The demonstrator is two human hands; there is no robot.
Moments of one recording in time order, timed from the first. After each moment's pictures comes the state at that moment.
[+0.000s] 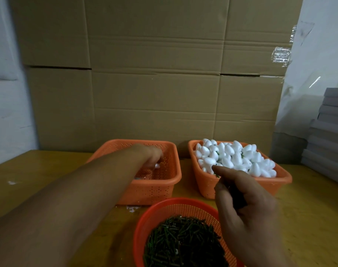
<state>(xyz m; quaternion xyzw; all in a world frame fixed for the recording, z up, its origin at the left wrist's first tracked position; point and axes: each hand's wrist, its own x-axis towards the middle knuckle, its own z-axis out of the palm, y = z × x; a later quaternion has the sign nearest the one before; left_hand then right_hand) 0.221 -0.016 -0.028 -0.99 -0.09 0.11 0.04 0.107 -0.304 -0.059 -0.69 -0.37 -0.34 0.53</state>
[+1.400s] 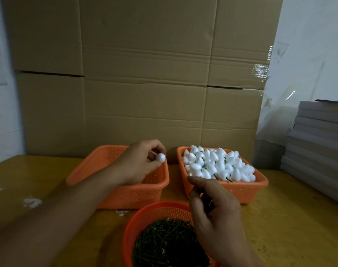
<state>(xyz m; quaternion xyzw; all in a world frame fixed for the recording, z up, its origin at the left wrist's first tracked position) 0.096 -0.074 0.004 -0.91 0.04 -0.23 -0.35 0.098 -0.300 -0.057 -0.72 -0.38 -0.32 0.48</state>
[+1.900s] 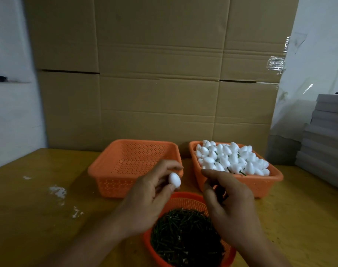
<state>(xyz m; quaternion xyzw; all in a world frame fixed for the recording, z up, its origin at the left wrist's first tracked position) 0.013 -0.113 -0.048 -0.85 0.10 -0.26 -0.45 0.096 -0.303 -0.055 -0.76 -0.37 -0.29 0.46</state>
